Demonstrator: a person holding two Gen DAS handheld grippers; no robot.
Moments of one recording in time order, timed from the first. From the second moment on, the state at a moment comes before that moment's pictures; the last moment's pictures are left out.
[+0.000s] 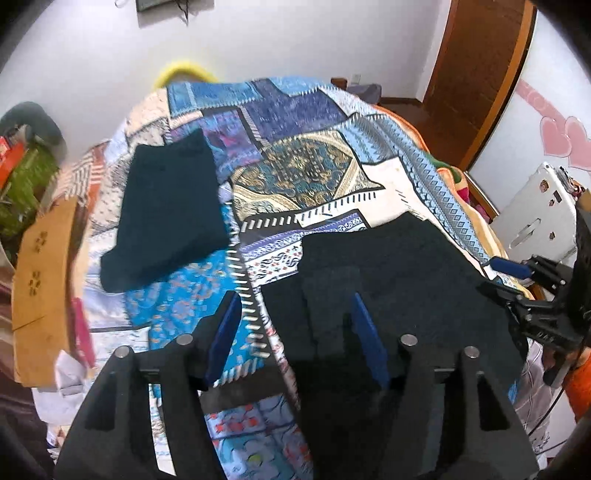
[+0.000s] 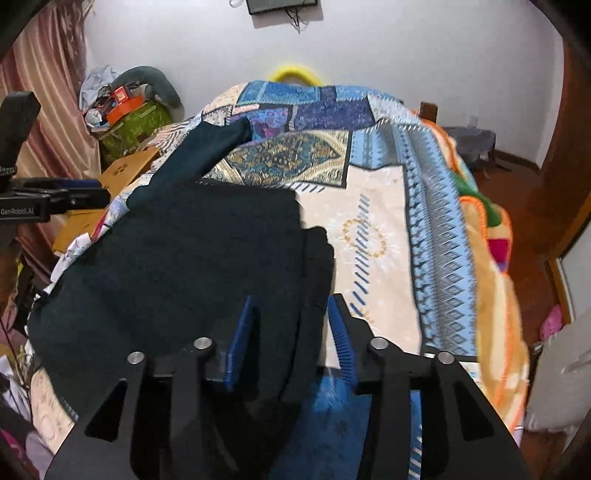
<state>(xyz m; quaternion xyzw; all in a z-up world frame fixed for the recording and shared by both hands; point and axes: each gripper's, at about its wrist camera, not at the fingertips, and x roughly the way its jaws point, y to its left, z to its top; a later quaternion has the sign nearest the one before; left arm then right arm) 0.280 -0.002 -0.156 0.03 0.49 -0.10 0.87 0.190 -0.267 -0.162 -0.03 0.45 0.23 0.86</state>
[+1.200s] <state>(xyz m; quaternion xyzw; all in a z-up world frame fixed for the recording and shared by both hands) 0.162 0.024 -0.221 0.03 0.54 -0.09 0.83 0.132 -0.258 -0.155 -0.02 0.46 0.26 0.85</state>
